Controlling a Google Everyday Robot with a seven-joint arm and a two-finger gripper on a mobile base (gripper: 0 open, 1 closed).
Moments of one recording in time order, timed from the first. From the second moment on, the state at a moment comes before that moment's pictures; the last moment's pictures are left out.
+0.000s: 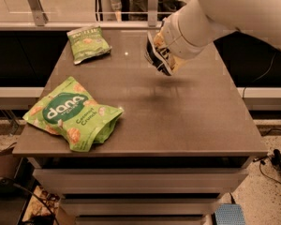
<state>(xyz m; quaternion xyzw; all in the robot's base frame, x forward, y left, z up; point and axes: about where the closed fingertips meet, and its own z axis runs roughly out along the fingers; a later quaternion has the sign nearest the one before) 0.589 -0.067 0.941 -0.85 0.38 -0.22 0.29</state>
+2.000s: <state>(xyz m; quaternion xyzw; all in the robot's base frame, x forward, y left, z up) 0.488 0.006 0.869 -0.85 0.41 -0.15 0.29</state>
